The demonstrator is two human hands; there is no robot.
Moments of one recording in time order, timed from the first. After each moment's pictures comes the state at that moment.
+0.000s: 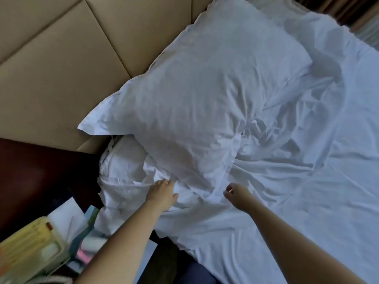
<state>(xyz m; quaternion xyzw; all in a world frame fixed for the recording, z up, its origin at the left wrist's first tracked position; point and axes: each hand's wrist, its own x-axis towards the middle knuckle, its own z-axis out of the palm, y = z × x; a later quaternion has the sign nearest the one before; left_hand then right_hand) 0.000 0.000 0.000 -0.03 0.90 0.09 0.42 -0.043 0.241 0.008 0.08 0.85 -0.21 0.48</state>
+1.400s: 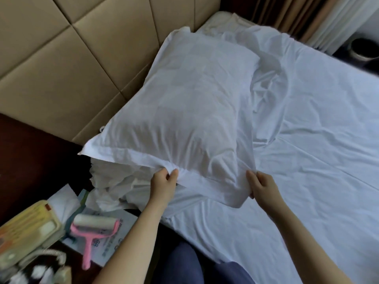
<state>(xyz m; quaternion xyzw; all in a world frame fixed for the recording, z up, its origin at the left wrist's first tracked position) 0.079 0.140 0.127 -0.29 0.81 0.49 0.11 0.060 0.389 0.159 0.13 0.84 -0.51 0.17</state>
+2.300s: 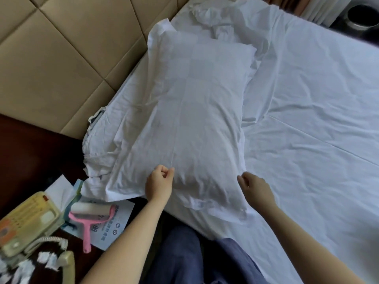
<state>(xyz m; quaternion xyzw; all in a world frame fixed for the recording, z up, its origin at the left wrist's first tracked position) 0.118 0.184 0.105 -0.33 0.87 0.35 0.12 0.114 0.435 0.108 0.13 0.93 -0.24 0.24</state>
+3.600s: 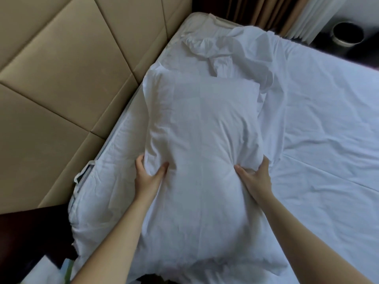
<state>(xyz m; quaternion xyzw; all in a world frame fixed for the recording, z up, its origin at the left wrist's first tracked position) -0.109 0.093 0.072 -0.30 0.78 0.55 0.09 -0.100 0.366 0.077 0.35 0.81 -0.45 0.13</state>
